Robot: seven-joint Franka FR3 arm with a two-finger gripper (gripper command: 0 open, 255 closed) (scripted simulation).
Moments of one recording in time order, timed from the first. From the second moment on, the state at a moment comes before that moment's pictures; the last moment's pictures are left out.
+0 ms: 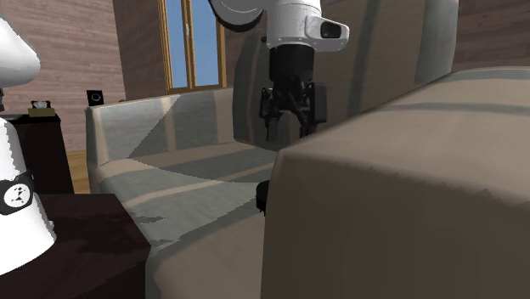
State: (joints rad) arm 0.11 0.01 0.03 -2.30 -0.06 2.27 -0.41
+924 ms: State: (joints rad) arm 0.14 0.36 0.07 -2.09 -0.05 2.45 -0.51
